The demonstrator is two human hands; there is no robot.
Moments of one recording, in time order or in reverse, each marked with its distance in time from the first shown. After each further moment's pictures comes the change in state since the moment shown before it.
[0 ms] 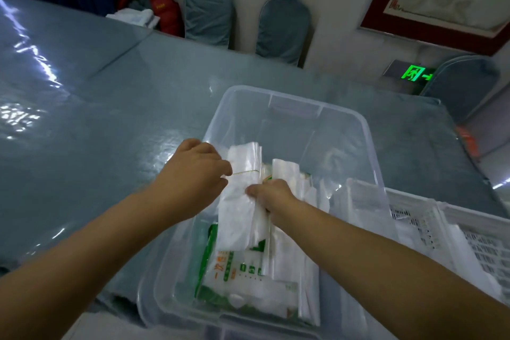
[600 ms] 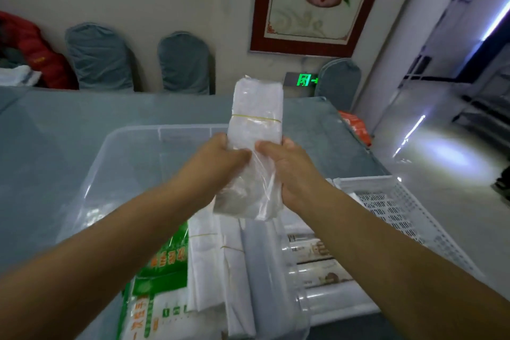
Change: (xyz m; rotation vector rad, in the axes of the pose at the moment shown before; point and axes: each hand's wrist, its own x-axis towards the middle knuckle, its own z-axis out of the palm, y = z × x) left_hand 0.111 0.187 -0.036 -1.362 -0.151 -0.235; right_hand -0.109 -0.062 -0.182 0.544 0.107 -0.505
